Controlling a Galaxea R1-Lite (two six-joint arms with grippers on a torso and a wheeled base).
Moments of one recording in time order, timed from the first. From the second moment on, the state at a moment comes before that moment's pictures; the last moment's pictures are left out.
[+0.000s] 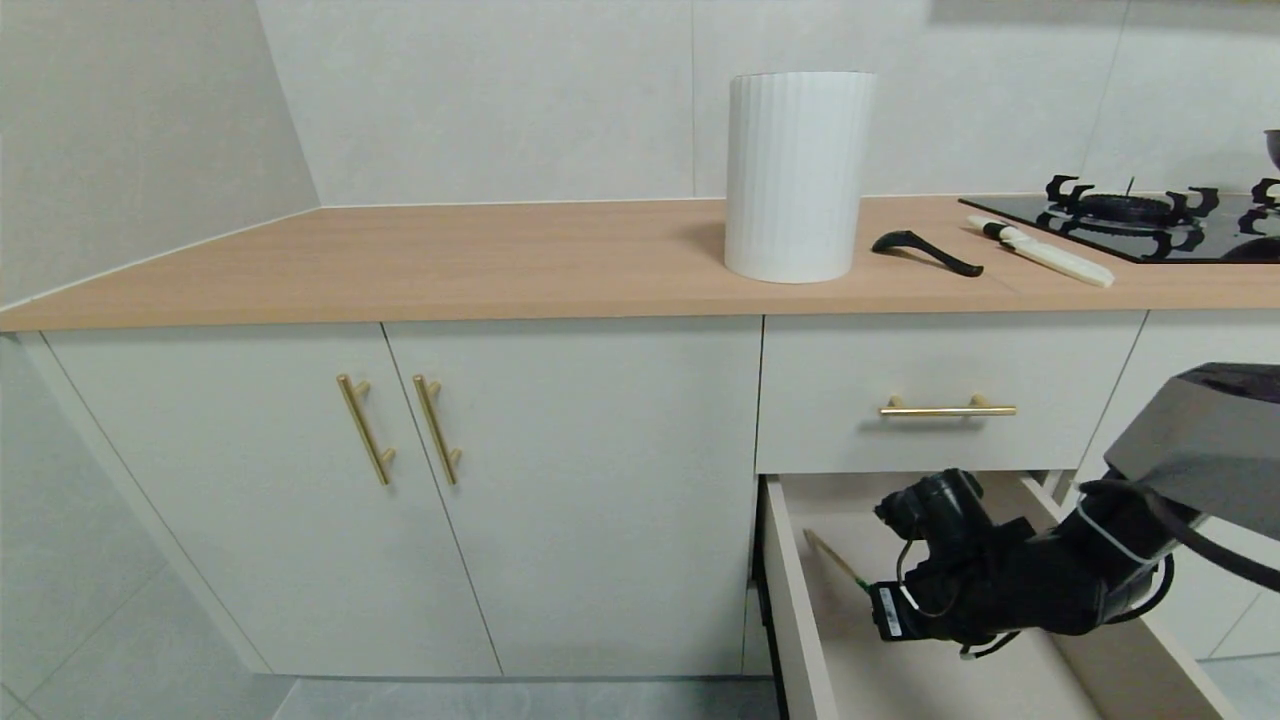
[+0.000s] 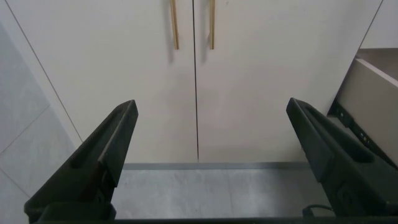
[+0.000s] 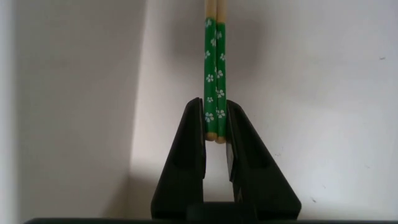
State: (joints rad) left arm 0.00 0.00 0.00 0.00 0.00 0.00; right arm 0.39 2.18 -0.80 -0.35 -0.01 0.28
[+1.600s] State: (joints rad) left arm 0.00 0.00 0.00 0.00 0.00 0.00; right arm 0.45 2.29 -0.80 -0.35 -0.09 0.28
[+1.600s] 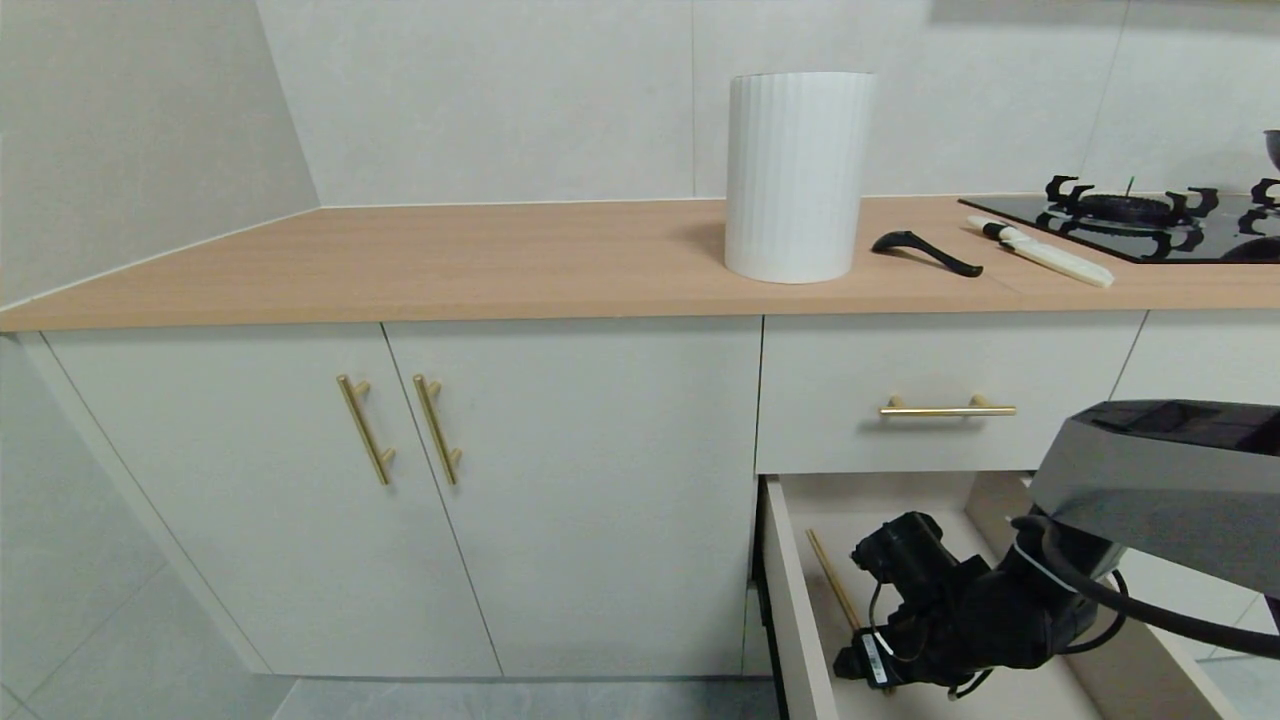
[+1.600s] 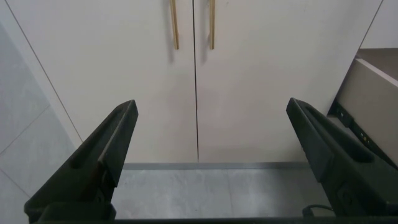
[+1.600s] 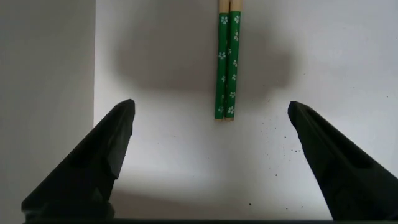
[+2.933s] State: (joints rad) left arm 0.00 0.00 0.00 0.00 0.00 0.00; right arm 0.15 1.51 -0.78 -0.24 0.04 0.14
